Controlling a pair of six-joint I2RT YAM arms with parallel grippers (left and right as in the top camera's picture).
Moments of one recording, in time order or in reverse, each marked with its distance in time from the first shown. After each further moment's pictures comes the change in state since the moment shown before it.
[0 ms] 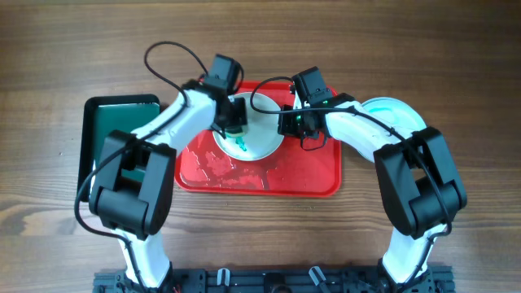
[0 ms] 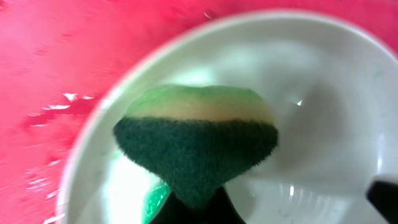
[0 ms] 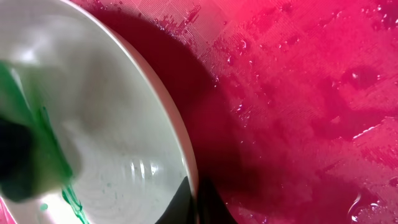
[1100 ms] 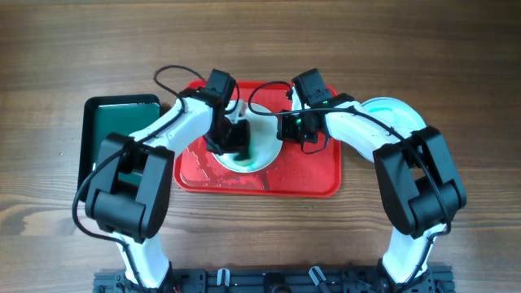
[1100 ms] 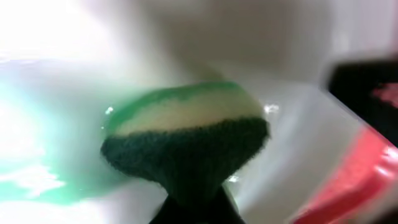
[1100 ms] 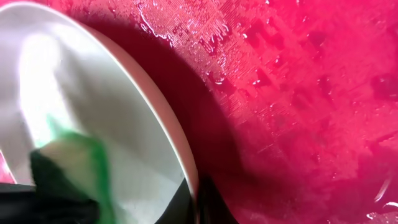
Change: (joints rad) left arm 0.009 -0.022 -0.077 -0.142 0.344 0.117; right arm 0.000 0.003 0.000 -0.049 -0.102 -0.045
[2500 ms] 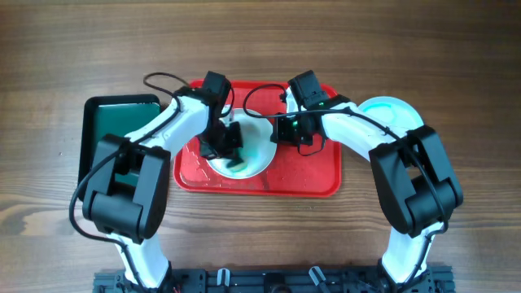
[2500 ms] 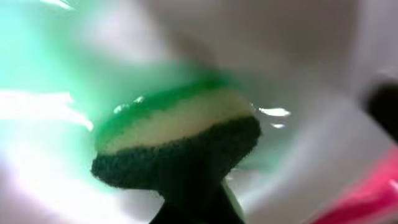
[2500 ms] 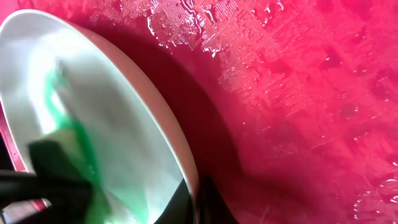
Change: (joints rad) left arm 0.021 -0.009 0.007 -0.121 -0.074 -0.135; right arm 0.015 0.014 0.000 0.012 -0.063 -0.016
